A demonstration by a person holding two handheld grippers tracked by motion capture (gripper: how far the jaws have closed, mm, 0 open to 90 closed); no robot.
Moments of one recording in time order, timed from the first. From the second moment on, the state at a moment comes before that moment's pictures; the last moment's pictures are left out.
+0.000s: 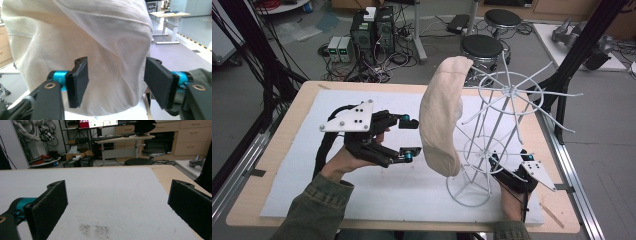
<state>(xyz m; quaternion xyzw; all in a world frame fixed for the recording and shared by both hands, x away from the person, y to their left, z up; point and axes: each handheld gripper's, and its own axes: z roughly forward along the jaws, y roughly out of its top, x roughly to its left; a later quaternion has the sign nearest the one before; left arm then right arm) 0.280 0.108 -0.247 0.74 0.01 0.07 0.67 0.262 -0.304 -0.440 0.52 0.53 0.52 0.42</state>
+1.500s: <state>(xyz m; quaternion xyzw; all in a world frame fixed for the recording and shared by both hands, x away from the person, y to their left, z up) 0.263 0.224 -0.269 0.69 0.19 0.21 0.67 0.261 -0.305 -0.441 0.53 0.53 0.52 0.41</state>
